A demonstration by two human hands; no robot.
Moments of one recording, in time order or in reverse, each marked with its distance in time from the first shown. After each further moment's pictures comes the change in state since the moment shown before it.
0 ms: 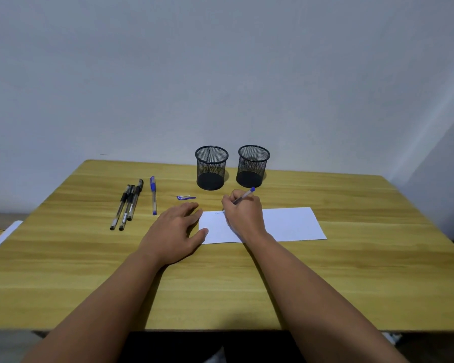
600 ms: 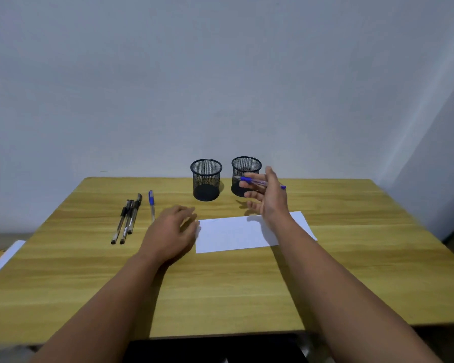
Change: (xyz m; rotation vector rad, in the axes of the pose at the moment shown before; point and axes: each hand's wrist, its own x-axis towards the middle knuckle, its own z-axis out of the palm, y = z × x) left_hand 0.016 0.003 -0.018 -0.152 0.115 -0.129; right_hand 0.018 -0.055 -0.081 0.699 0.042 0.336
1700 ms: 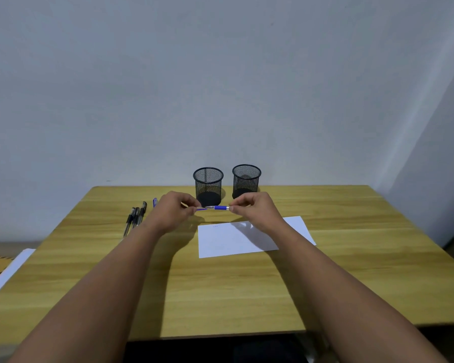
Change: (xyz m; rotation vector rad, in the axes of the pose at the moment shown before) left_hand 0.048 0.022 -0.047 -0.333 -0.136 -0.180; right_hand -0.006 0.016 -0.004 -0.659 -0.252 -0.289
